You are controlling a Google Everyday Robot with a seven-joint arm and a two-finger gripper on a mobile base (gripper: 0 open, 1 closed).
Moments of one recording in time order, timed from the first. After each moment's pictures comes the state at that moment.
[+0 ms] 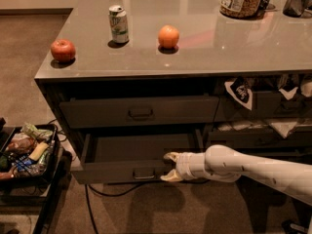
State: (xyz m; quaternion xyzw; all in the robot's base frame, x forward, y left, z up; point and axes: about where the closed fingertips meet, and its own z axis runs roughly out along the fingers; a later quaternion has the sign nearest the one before) arm 0.553 -0.054 0.455 -0.63 0.66 0.13 0.38
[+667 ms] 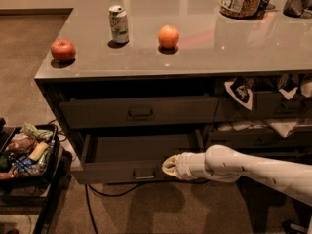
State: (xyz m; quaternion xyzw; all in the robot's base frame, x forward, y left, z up) arm 0.553 -0.054 0.455 -0.63 0.66 0.13 0.38
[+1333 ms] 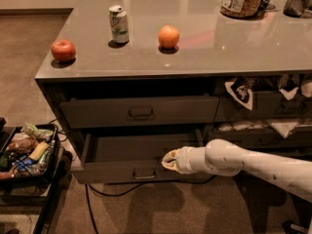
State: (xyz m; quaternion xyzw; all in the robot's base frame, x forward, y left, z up) arm 0.570 -0.053 0.470 -0.64 0.64 0.12 0.40
